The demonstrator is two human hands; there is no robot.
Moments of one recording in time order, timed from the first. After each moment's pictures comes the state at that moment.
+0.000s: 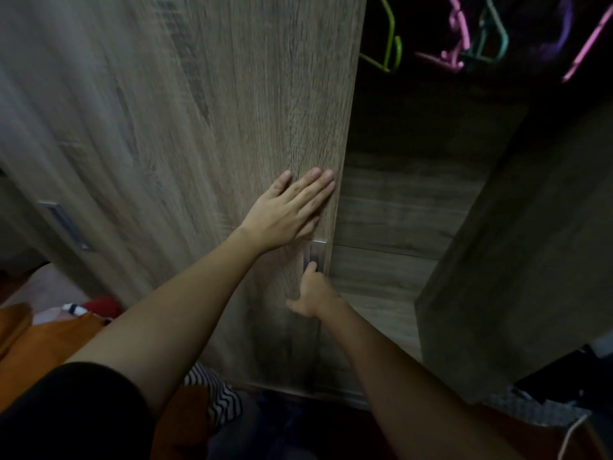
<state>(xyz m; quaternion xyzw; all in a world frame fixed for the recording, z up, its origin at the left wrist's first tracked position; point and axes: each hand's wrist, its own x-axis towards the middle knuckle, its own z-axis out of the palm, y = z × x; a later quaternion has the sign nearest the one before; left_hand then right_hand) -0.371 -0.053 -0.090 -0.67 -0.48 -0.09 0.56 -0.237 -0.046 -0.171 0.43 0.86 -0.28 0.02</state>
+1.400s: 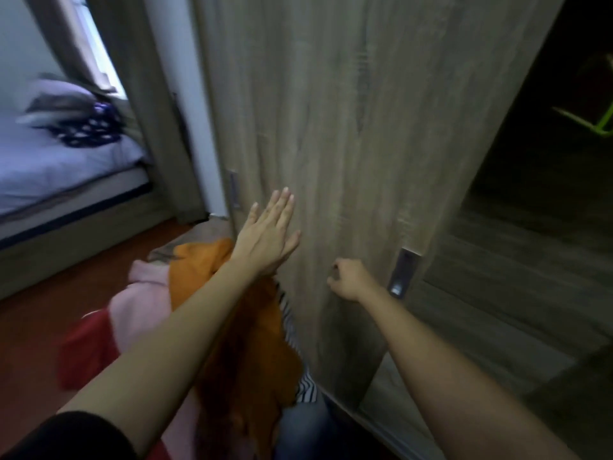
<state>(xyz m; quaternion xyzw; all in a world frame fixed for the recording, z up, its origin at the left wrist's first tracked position) -0.455 -0.310 -0.080 -0.41 -0.89 -0.08 0.19 -0.351 -0.151 -0.125 0.21 0.96 -0.19 0.02</state>
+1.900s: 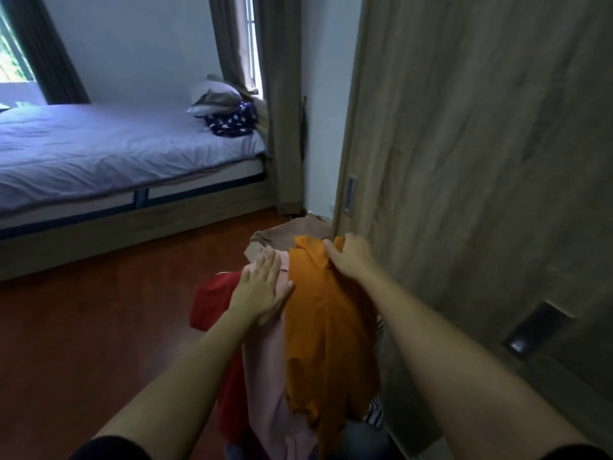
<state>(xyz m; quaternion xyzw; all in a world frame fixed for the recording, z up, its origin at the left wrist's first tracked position) -0.453 -0.517 -0.162 -0.17 -0.98 -0.10 0.01 -0.467 -0.312 -0.100 0.09 0.96 -0.25 -0.06</state>
